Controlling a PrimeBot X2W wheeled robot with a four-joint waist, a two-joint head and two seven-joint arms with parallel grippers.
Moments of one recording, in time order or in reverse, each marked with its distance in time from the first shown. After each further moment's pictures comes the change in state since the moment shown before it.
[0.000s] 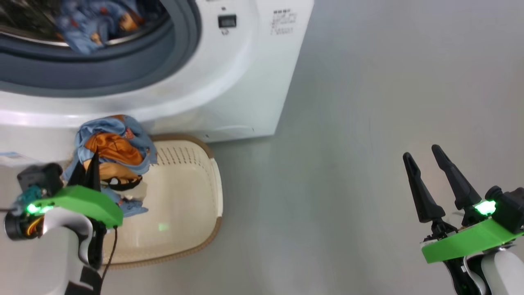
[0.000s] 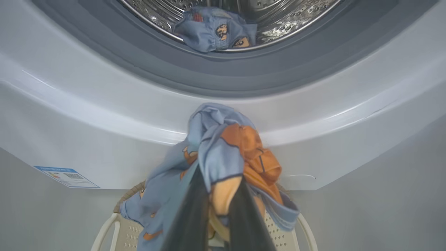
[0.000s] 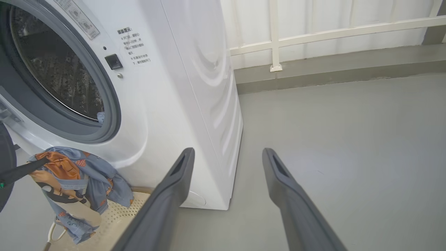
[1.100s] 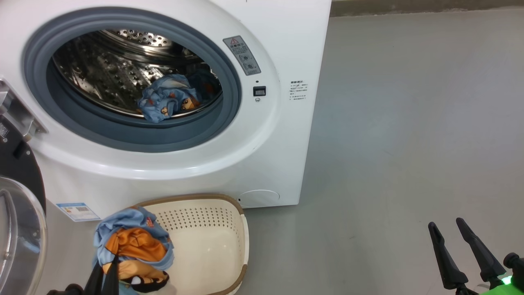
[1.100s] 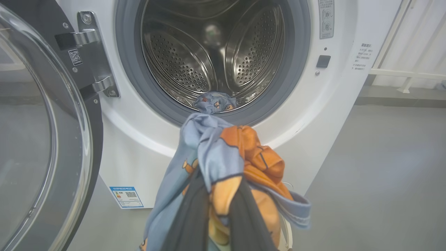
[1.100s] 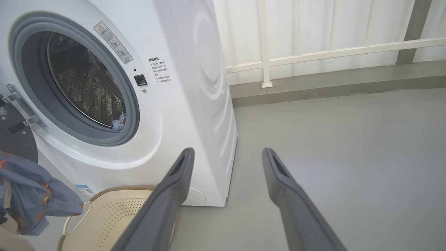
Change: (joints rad) left arm 0.691 -0.080 0.053 -0.697 0.107 0.012 -0.003; right arm 0.282 -0.006 -0.098 0.007 -0.022 0.000 0.000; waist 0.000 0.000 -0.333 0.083
